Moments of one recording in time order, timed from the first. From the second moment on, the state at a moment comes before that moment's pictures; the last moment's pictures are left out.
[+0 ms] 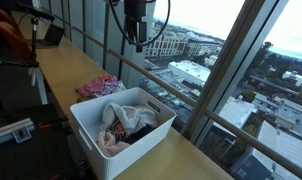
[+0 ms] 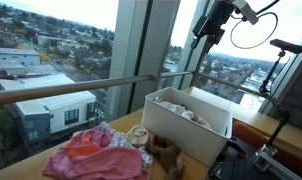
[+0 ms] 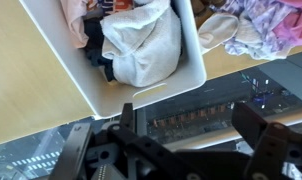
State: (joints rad) arm 0.02 -0.05 0.03 -1.97 -0.02 2.12 0.27
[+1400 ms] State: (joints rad) arm 0.28 0.43 0.21 -1.86 -0.08 2.30 0.17
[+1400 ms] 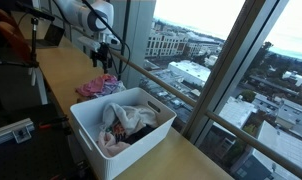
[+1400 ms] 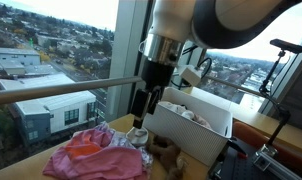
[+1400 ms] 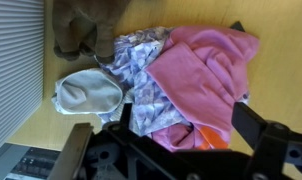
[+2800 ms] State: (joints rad) arm 0.25 0.79 0.16 -1.78 -0.07 2.38 0.09
